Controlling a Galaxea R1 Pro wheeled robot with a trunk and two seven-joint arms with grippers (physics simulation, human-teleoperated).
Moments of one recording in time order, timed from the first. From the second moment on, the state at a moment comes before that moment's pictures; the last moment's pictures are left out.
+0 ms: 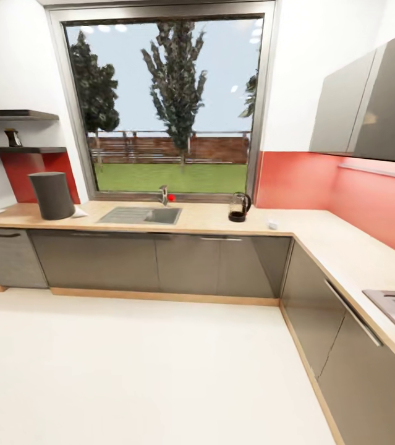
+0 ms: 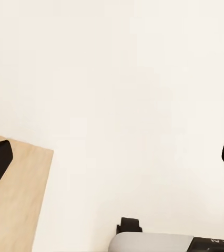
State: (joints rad) left arm -0.11 0.07 0.09 -0.37 0.02 -0.21 0.00; right arm 0.00 -0.12 -0.04 -0.60 0.00 -0.11 0.00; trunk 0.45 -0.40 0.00
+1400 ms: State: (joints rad) left arm -0.11 0.07 0.09 -0.37 0.02 -0.21 0.00; right arm 0.00 -0.12 -0.04 -0.60 0.00 -0.11 0.00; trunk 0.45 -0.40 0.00
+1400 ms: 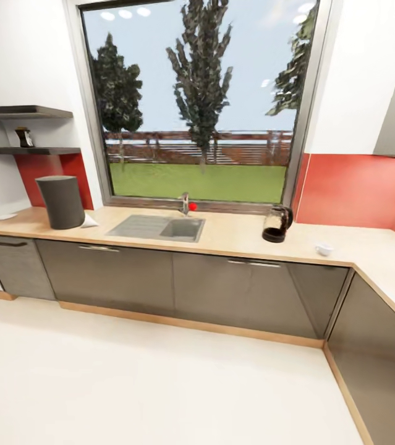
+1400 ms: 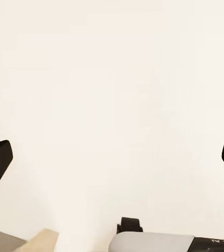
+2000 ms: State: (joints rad) left arm -0.11 0.07 0.09 -0.37 0.02 -0.21 0.00; right arm 0.00 -0.12 -0.04 -0.60 0.00 -0.11 0.00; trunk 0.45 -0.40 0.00
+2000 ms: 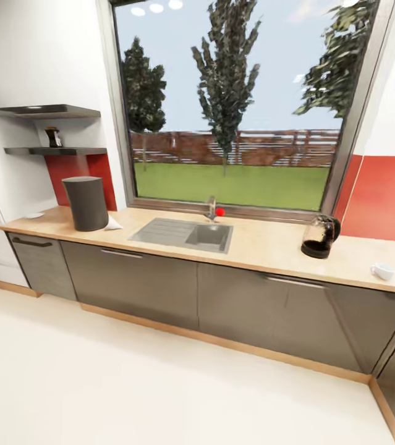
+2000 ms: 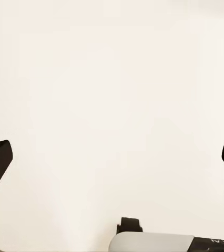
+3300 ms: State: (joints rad) left arm -0.11 0.07 0.09 -0.37 0.01 -0.21 0.00; right arm 0.00 -0.12 -0.04 -0.60 0.00 -0.11 0.00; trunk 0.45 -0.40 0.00
